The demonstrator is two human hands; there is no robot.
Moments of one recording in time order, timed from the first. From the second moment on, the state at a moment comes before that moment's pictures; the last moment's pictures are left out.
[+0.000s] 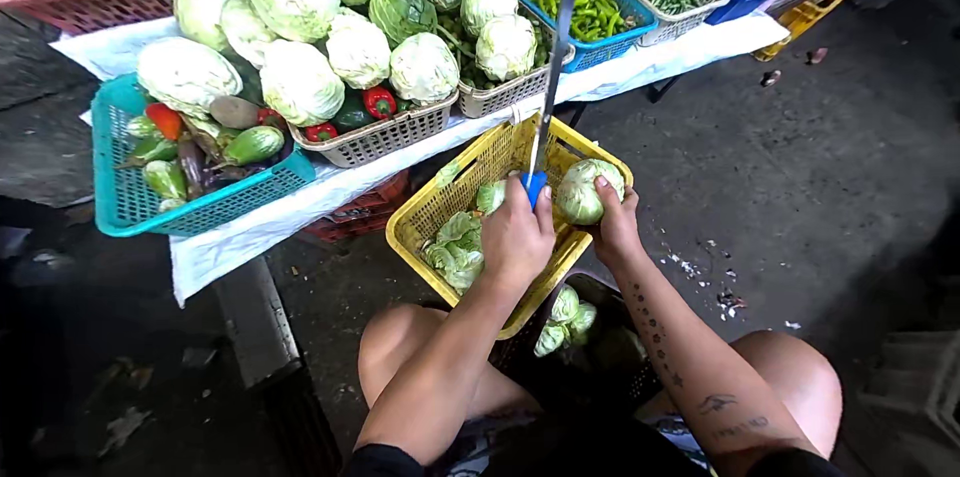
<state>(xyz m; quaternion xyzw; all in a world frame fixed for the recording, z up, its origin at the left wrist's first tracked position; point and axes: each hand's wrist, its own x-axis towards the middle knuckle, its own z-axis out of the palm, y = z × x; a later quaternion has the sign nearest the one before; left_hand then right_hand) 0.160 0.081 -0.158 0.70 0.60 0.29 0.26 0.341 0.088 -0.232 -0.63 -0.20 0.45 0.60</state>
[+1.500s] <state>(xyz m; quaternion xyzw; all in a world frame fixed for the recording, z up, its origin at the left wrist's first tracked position) 0.143 0.104 -0.141 0.68 0.57 0.18 0.43 0.329 0.054 -0.213 -0.37 0.00 0.70 0.61</state>
